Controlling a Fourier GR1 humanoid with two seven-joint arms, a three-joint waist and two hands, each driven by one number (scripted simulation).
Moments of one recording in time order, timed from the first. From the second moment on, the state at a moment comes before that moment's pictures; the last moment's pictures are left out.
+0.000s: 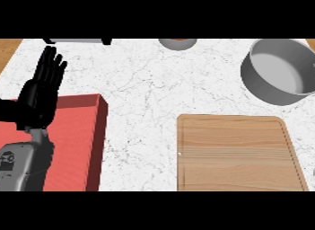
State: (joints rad) left arm -0.32 0.16 0.11 -1.52 0.10 0.08 0.06; right arm -0.66 -0.65 -0.53 -0.72 0.83 -0.12 -0.54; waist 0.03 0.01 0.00
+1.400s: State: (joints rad) left arm -0.32 0.16 0.11 -1.52 0.10 0.07 0.06; right arm -0.90 -0.75 -0.72 -0.17 0.65 0.16 -0.70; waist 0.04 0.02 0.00
